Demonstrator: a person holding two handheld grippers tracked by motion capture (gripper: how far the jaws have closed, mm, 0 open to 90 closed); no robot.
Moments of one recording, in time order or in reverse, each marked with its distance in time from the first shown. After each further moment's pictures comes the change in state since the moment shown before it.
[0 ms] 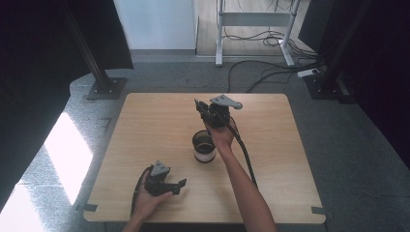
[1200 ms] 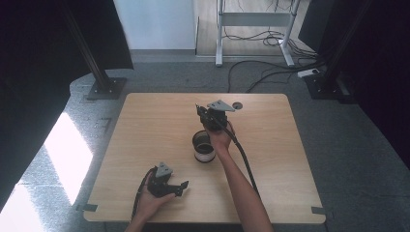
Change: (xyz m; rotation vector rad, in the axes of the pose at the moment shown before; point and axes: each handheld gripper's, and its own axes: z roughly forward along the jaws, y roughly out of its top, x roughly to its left) left arm -0.004 -0.003 0.008 0.030 0.011 0.026; right arm -0.012 -0.033 0.025 0.051 -0.062 -0.031
